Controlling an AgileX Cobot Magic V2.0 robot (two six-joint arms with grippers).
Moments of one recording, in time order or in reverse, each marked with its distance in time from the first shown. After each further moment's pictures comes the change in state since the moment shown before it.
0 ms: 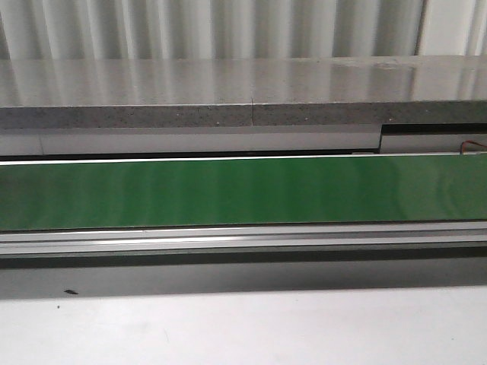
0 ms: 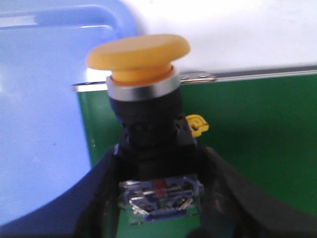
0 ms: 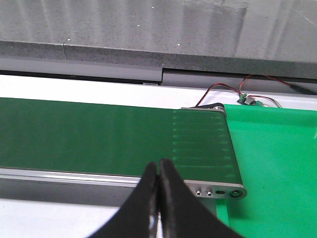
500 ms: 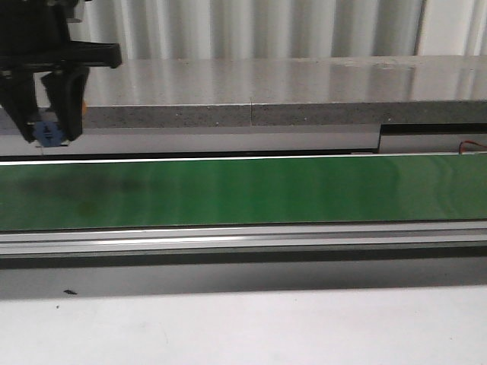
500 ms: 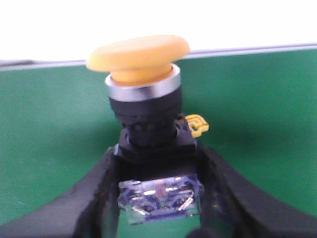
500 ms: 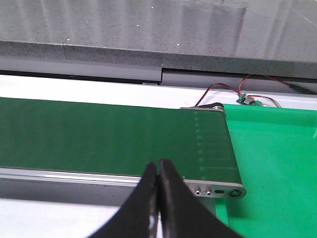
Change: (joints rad) left arm -0.384 0.037 0.000 -0.001 -0.004 -0.392; right arm 0.000 0.000 0.000 0.000 0.000 0.000
